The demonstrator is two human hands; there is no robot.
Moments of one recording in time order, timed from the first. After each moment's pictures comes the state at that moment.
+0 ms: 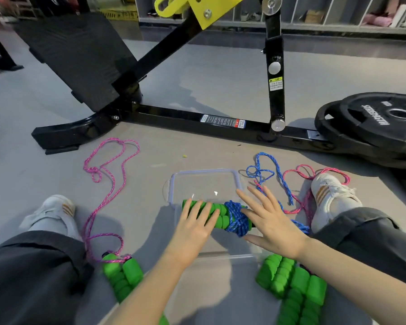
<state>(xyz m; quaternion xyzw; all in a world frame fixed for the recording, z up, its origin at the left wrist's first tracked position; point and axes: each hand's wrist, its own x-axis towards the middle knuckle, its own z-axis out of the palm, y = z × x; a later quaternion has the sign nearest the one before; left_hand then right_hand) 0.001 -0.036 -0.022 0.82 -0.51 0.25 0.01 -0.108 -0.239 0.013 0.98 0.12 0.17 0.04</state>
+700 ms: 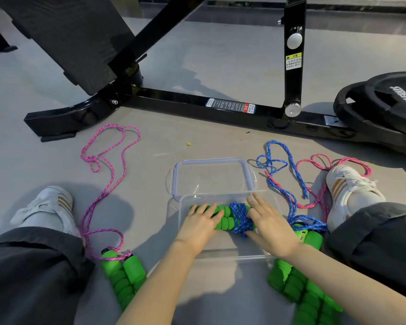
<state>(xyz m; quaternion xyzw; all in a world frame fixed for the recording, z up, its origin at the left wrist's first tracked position) 0.025 -0.051 -0.045 0.87 -0.48 -0.10 -0.06 -0.081 -0.233 -0.054 0.99 0.02 0.13 0.02</state>
